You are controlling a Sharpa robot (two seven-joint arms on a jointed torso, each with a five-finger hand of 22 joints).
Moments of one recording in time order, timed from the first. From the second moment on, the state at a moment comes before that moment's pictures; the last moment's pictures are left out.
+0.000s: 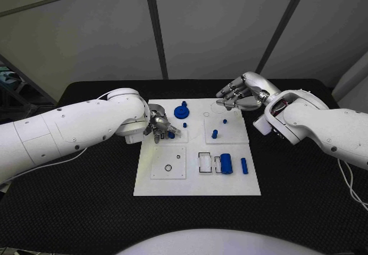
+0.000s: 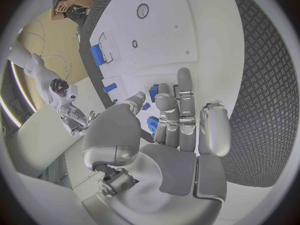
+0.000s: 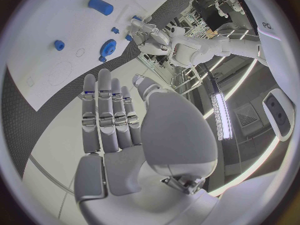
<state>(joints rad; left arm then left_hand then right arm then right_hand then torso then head) 1.26 -0.70 0.00 1.42 -1.01 0.17 -0.65 0.92 -0.11 0.33 0.17 0.05 1.00 0.02 0.73 0.46 1.35 -0.03 1.02 0.78 1.45 -0.06 0.19 0.63 0.13 1.42 0.05 1.41 1.30 1.19 -0.82 0.09 1.52 -1.02 -0.35 0.04 1.36 -0.17 0.29 0.16 0.29 1.09 0.16 0.07 0.07 1.31 0.08 0.07 0.14 1.38 0.02 0.19 0.39 0.17 1.05 0.15 0.40 0.20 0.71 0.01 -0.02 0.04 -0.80</state>
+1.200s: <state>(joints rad) 1.26 -0.73 0.02 1.45 -1.01 0.14 -0.63 1.00 -0.11 0.26 0.15 0.05 0.91 0.07 0.67 0.42 1.23 0.00 0.85 0.58 1.46 -0.04 0.19 0.63 0.13 1.33 0.07 1.32 1.16 1.19 -0.81 0.09 1.51 -1.02 -0.35 0.04 1.36 -0.17 0.29 0.16 0.29 1.09 0.16 0.07 0.07 1.31 0.09 0.07 0.14 1.38 0.02 0.18 0.38 0.17 1.05 0.15 0.39 0.20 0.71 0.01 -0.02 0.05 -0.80</state>
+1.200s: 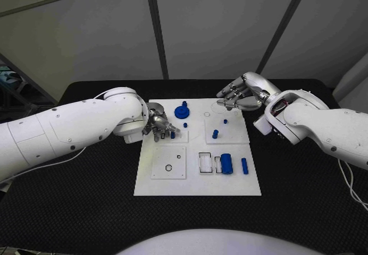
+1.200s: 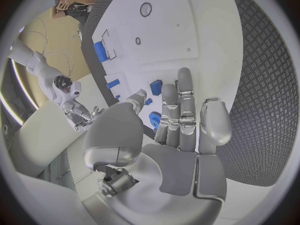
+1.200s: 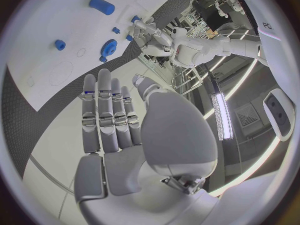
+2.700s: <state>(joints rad) 1.31 -0.78 0.03 1.34 -0.96 0.08 -0.46 1.13 -0.03 -0.09 0.29 0.06 0.85 0.04 0.95 0.36 1.33 -0.03 1.36 1.04 1.46 -0.07 0.56 0.89 0.05 1.45 0.04 1.39 1.31 1.19 -0.82 0.09 1.49 -1.02 -0.35 0.04 1.36 -0.17 0.28 0.16 0.29 1.09 0.16 0.07 0.07 1.30 0.09 0.07 0.14 1.37 0.03 0.18 0.38 0.17 1.05 0.15 0.38 0.20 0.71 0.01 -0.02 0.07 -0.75</state>
